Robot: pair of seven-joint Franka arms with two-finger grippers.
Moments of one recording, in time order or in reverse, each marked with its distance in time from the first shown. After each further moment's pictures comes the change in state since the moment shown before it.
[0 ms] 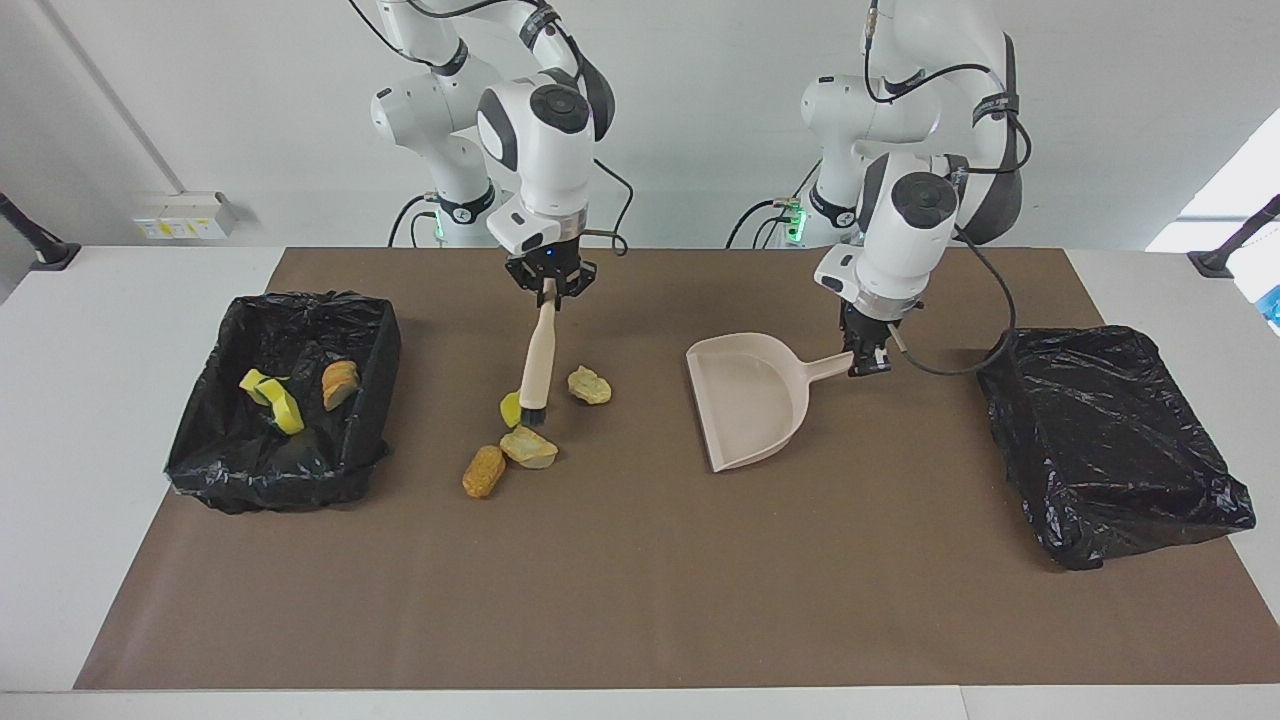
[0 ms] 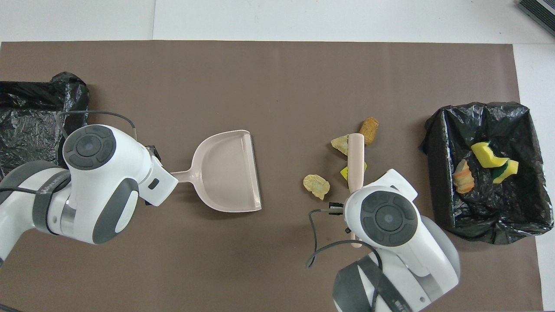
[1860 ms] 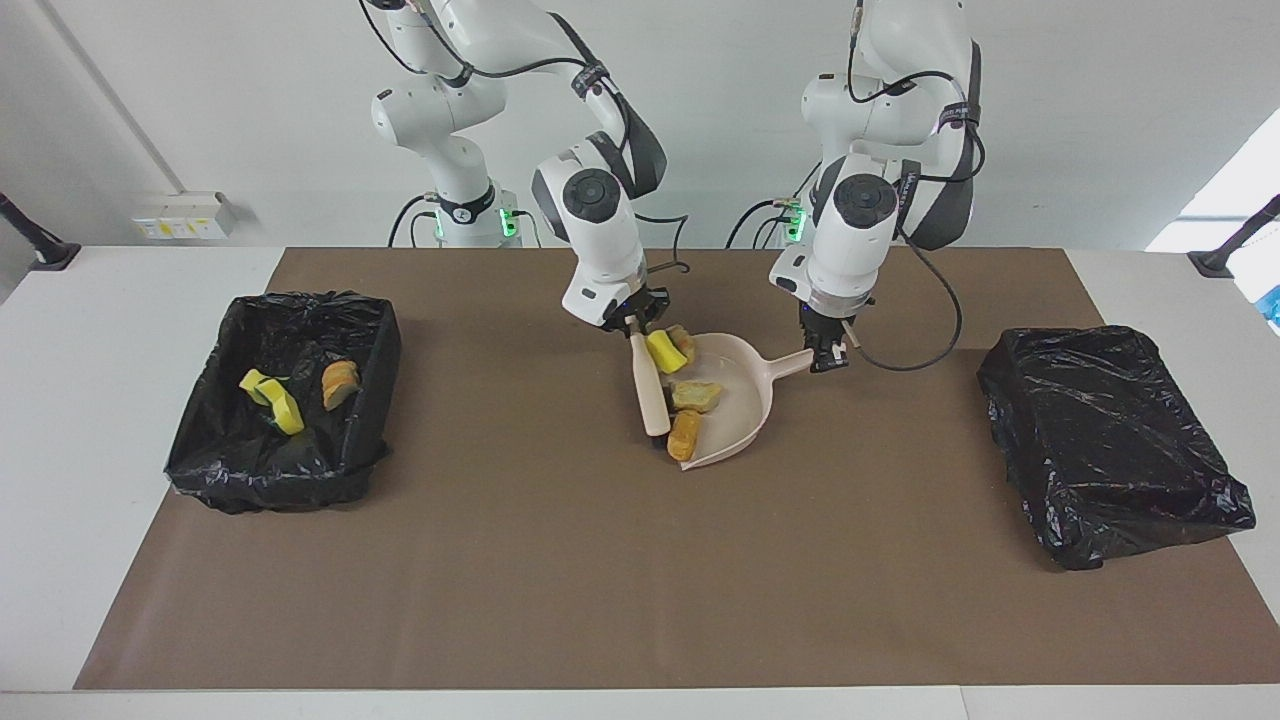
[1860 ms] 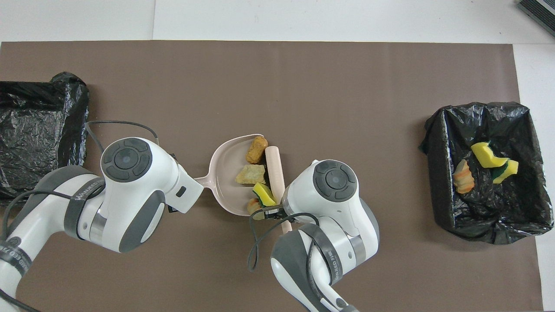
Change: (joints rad) left arm -0.077 0.007 0.003 -0.020 0.000 0.018 -0.126; right arm 0.134 0.297 0.028 0.197 0.521 0.111 -0.333
